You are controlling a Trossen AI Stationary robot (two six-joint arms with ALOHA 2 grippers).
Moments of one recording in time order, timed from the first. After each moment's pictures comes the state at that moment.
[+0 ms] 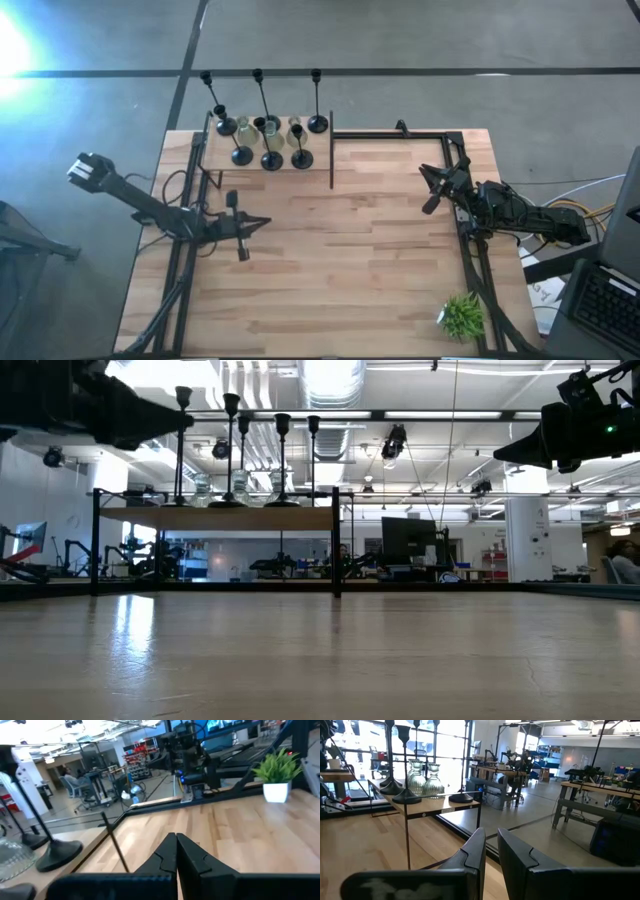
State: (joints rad) left arm -0.45 0.80 0.16 0.71 -0.67 0.24; right arm -0.12 0.05 0.11 0.00 0.58 -0.11
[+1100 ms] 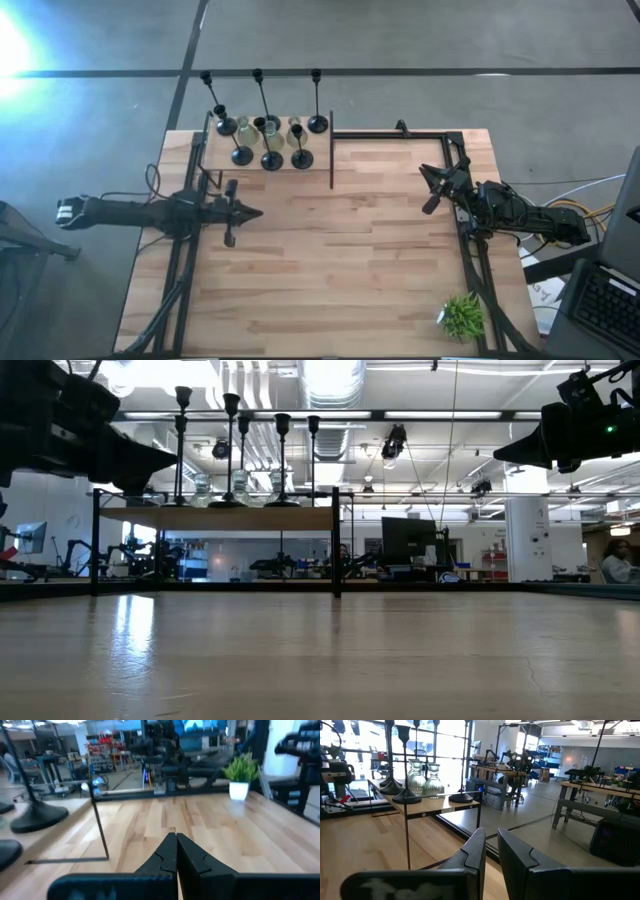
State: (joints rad) left arm 0.04 0.33 0.01 0.31 0.01 0.08; right arm -0.12 0.05 0.11 0.00 0.58 -0.11
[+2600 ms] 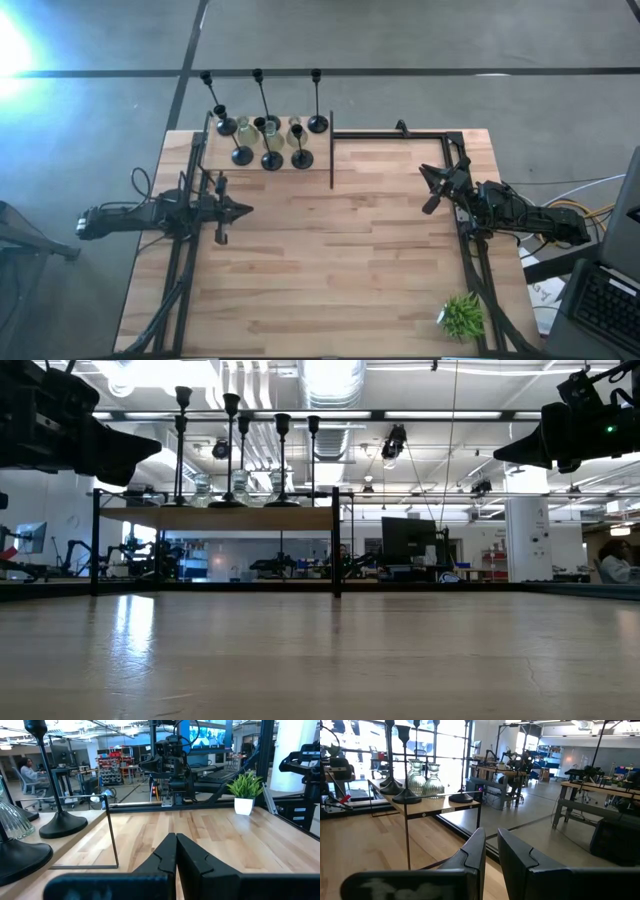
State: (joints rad) left arm 0.04 0.01 0.01 0.02 -0.02 0.07; right arm -0.12 0.05 0.11 0.00 0.58 -0.11
